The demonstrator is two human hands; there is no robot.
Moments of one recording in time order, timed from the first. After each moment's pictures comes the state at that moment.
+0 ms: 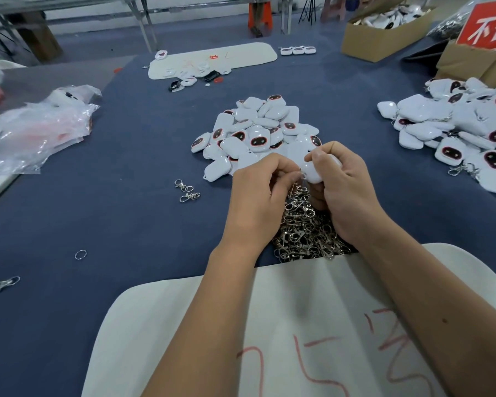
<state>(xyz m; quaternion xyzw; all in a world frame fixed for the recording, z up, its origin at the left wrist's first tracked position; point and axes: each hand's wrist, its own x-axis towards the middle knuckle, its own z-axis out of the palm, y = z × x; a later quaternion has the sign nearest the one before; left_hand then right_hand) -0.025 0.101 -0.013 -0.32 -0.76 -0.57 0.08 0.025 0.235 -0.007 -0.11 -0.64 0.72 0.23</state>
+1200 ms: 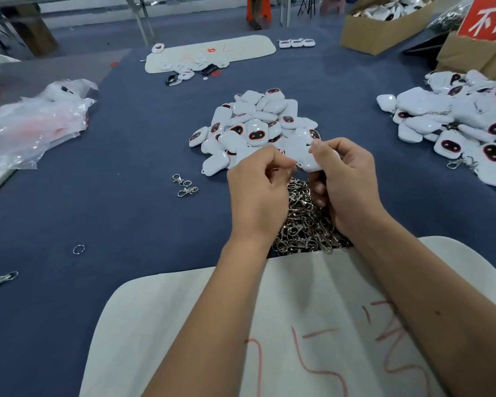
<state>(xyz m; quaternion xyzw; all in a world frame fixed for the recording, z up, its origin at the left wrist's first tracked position) -0.014 0.110 -0.009 -0.21 -0.74 -0.63 0.07 0.027 0.235 -0.009 -0.16 -0.61 0.74 0.26</state>
